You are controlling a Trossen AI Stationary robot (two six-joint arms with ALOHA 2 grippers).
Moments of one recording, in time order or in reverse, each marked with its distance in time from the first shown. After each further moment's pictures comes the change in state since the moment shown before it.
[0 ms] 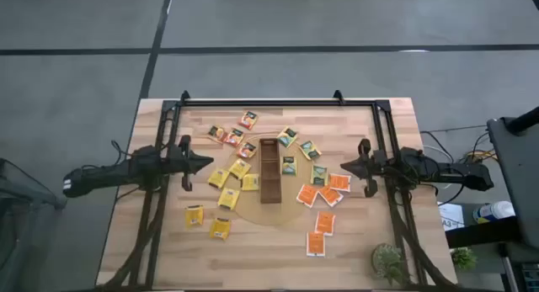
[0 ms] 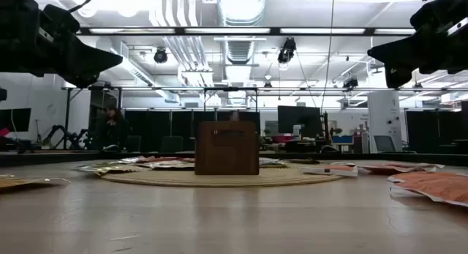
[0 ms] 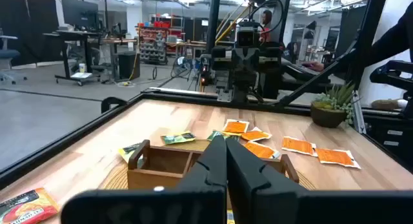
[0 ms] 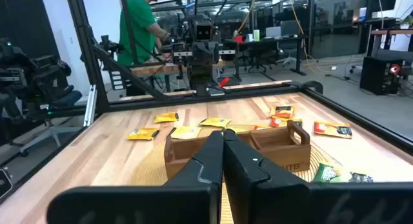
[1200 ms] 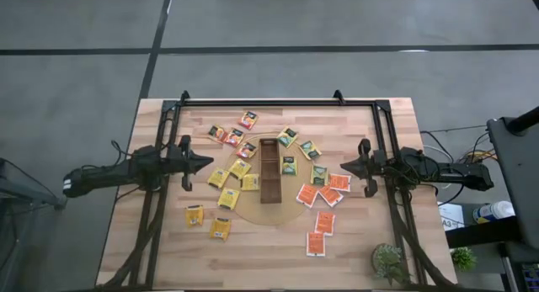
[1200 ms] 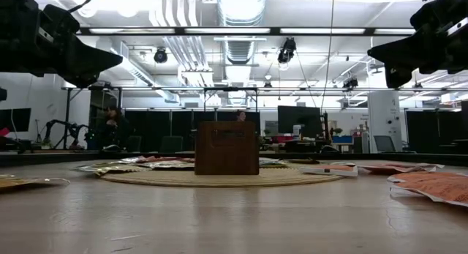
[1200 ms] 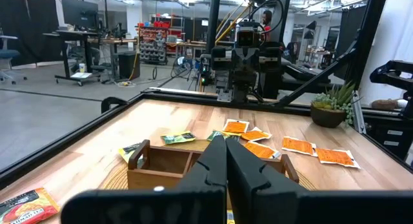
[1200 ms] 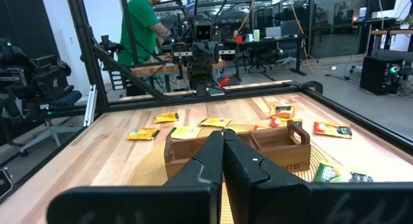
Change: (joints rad) left arm 0.000 0.000 0.000 0.000 0.000 0.000; right arm 0.000 0.000 0.000 0.000 0.000 0.000
